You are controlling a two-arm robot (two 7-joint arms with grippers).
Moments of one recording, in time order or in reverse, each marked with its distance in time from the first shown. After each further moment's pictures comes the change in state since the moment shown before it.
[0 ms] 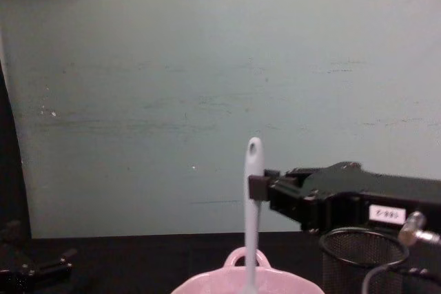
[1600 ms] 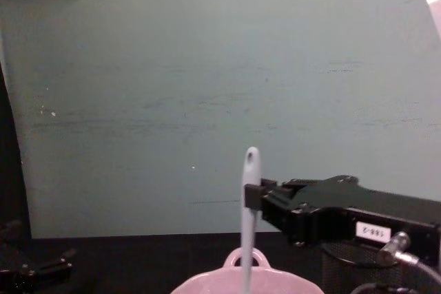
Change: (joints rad) left arm 0.000 0.000 0.000 0.000 0.000 0.000 0.000; right arm -0.080 -0.088 0.048 -0.016 -0.091 -0.006 -0.067
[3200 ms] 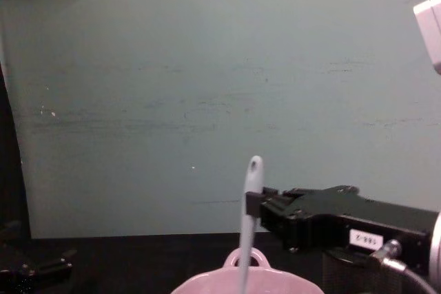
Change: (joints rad) left arm 0.000 0.000 0.000 0.000 0.000 0.000 0.000; right arm -0.048 -0.064 0.032 -0.025 -0.044 0.059 -0.040
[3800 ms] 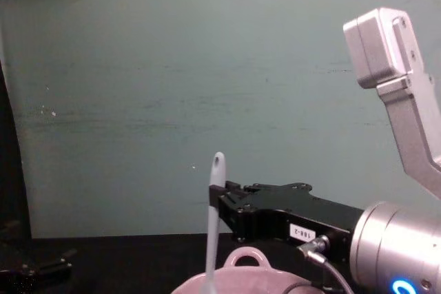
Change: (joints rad) left arm 0.000 0.000 0.000 0.000 0.000 0.000 0.000; right arm 0.079 -0.106 -0.067 0.130 -0.055 -0.068 -0.082
